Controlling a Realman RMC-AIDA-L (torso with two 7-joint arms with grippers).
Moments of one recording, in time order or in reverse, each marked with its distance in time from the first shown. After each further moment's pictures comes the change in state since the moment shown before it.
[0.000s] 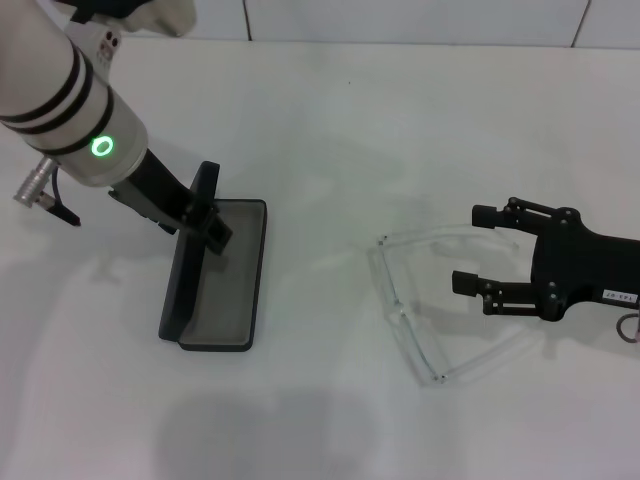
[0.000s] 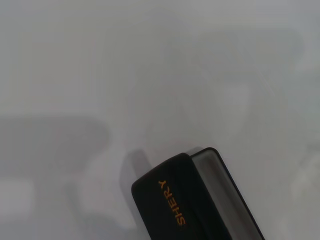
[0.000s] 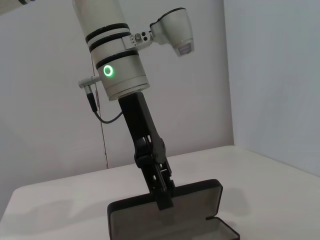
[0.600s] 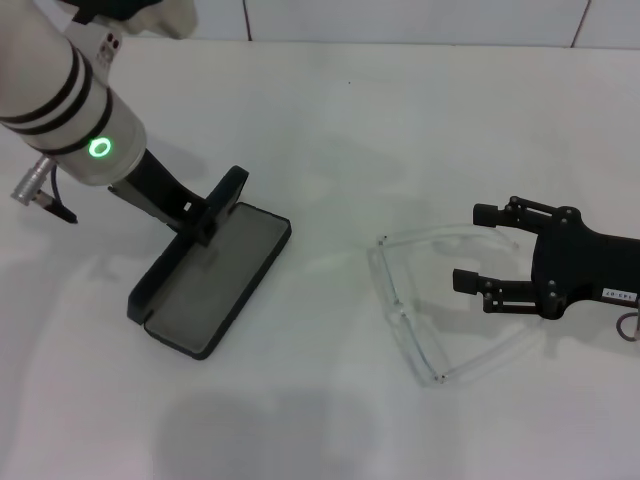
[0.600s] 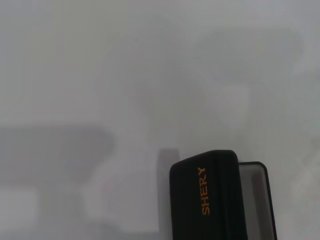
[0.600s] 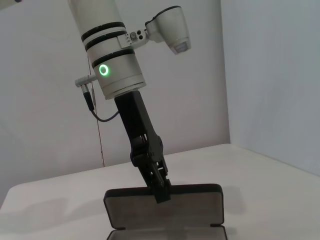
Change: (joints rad) left arm 0.005 -0.001 0.002 -0.001 0.008 -0.016 0.045; right arm 0.000 0.000 0.000 0.002 0.001 0.012 -0.002
